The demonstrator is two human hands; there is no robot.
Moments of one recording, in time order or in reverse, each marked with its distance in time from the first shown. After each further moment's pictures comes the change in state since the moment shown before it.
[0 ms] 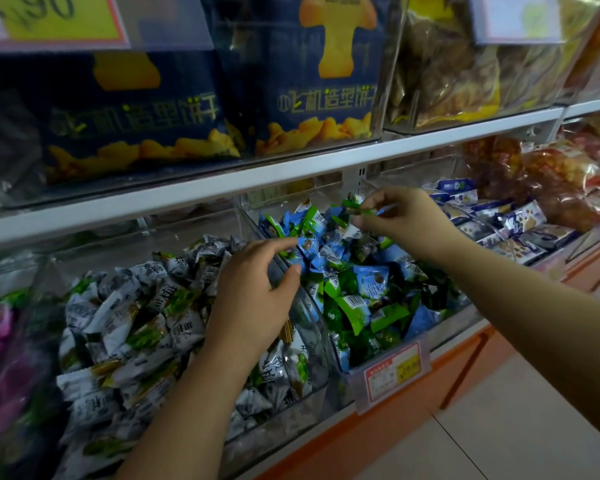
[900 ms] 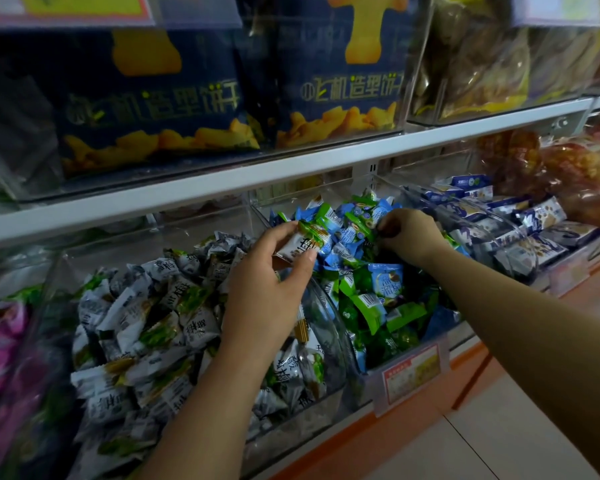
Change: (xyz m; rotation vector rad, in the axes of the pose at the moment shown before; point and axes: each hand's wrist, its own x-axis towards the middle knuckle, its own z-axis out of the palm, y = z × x) left_hand 0.001 -0.001 0.004 -0.281 0.114 -0.076; right_hand 0.025 0.046 0.028 -0.349 -0.001 0.213
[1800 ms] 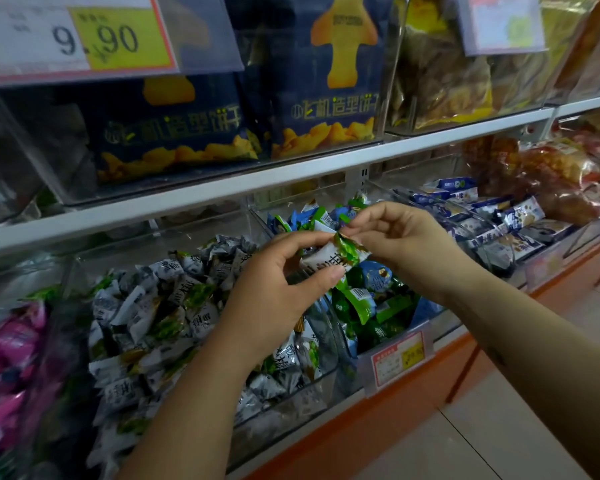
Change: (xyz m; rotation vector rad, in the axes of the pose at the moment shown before) left_hand -0.017 0.030 -0.018 -0.152 -0.294 0.088; right_hand -0.096 -0.058 -0.037 1.028 -0.222 -0.269
